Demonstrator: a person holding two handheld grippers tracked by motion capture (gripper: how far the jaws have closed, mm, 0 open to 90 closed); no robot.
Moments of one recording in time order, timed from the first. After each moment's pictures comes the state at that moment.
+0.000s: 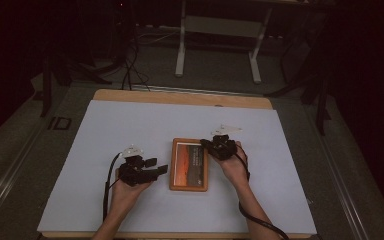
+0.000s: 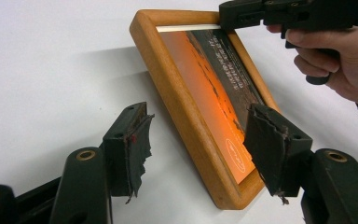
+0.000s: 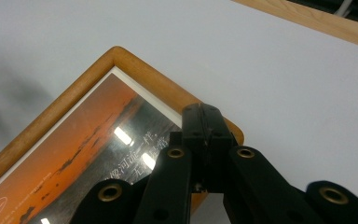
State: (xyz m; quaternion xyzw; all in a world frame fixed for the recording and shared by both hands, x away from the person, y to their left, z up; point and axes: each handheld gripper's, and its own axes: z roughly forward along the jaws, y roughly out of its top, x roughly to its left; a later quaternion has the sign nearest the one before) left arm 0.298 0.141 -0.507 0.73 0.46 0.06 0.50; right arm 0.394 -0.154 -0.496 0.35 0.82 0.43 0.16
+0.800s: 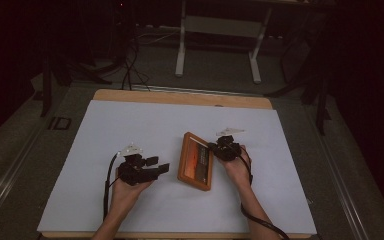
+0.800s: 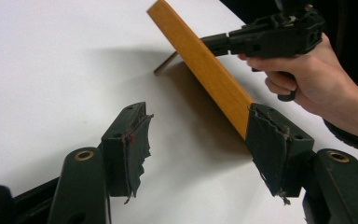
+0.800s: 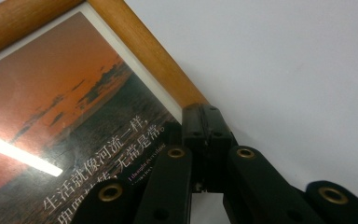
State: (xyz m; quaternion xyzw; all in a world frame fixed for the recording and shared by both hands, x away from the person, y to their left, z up) left arm 0.294 0.138 -0.496 0.72 0.45 0.04 0.52; right arm 0.405 -0.172 -0.519 0.41 0.81 0.39 0.15
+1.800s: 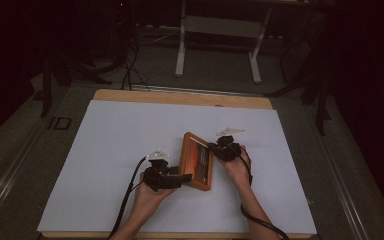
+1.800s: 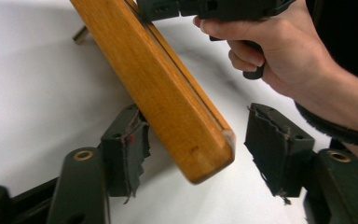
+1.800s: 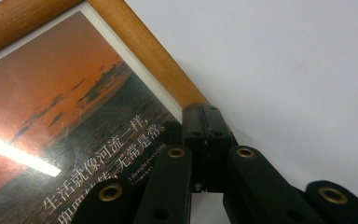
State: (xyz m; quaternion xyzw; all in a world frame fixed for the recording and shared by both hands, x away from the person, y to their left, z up) left arm 0.297 0.073 -0.510 0.75 0.44 -0.03 0.49; right arm 0.405 -0.173 -0.520 0.41 0.81 0.39 0.15
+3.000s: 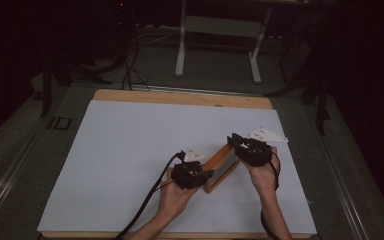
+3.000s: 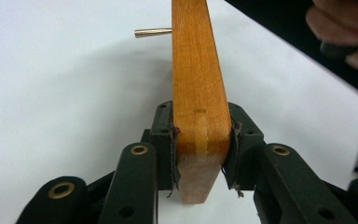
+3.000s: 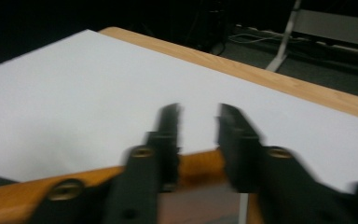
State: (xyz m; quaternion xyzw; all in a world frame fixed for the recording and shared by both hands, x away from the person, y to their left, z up) left arm 0.285 -0.008 -0.473 0.81 0.37 0.09 0.45; right arm 0.341 -0.228 -0.438 0.38 0.75 0.49 0.24
